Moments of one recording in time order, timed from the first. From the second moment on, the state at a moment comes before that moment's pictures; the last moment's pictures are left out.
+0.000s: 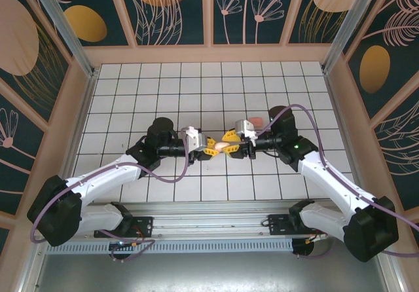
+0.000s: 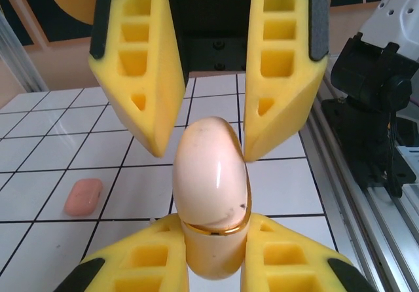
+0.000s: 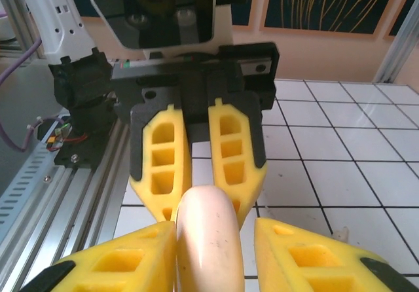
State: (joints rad) left arm -0.71 1.24 0.68 0.26 0.76 0.34; right arm 0.50 1.06 0.74 -0.10 -1.01 -0.50
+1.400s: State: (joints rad) left arm -0.71 1.47 0.48 0.81 0.69 0.10; right arm 0.36 0.99 0.72 -0.11 -0.63 0.00
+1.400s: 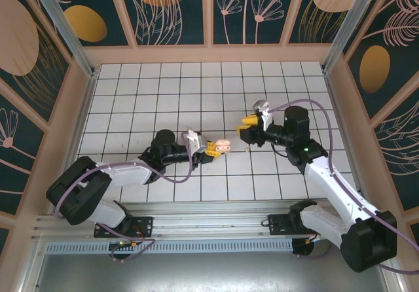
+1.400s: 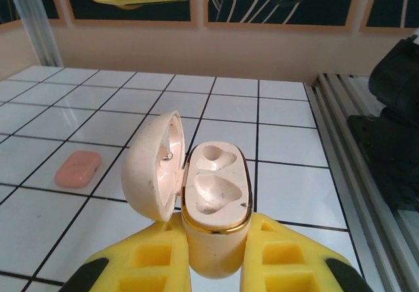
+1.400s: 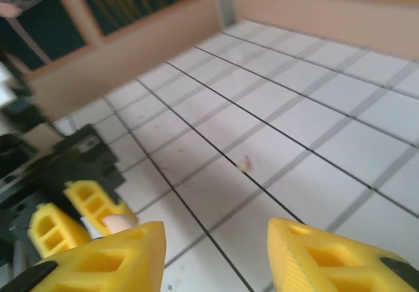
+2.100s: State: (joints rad) left arm -0.71 1.52 0.40 0.94 0.59 0.04; right arm 0.33 1.41 0.92 -0.55 -0.36 0.23
